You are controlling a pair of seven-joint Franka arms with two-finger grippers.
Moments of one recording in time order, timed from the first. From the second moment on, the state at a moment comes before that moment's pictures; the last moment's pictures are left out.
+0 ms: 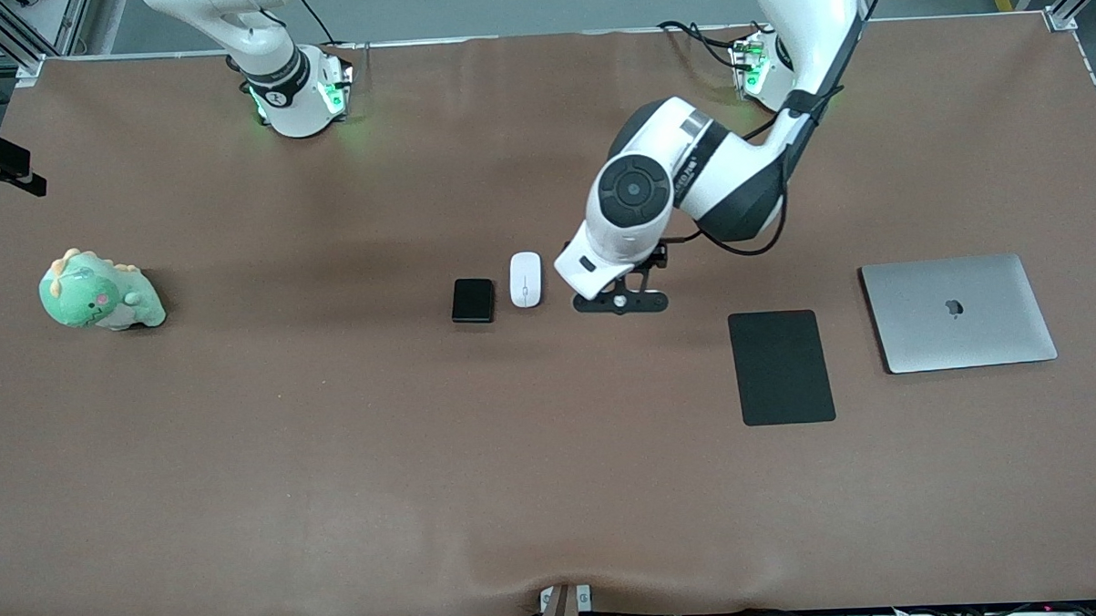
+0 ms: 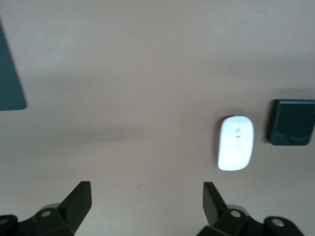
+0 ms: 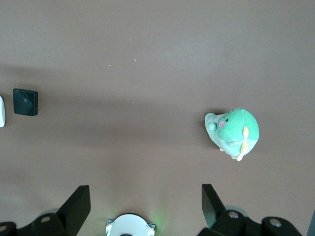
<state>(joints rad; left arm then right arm) -0.57 0.52 -0.17 -1.48 -0.04 1.86 -0.64 0.01 -0.03 -0.15 -1.50 0.00 1.36 -0.24</state>
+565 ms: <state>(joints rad) -0.68 0.61 -0.17 -1.48 0.02 2.03 -0.64 0.01 -0.01 -0.15 -1.50 0.00 1.36 -0.24</state>
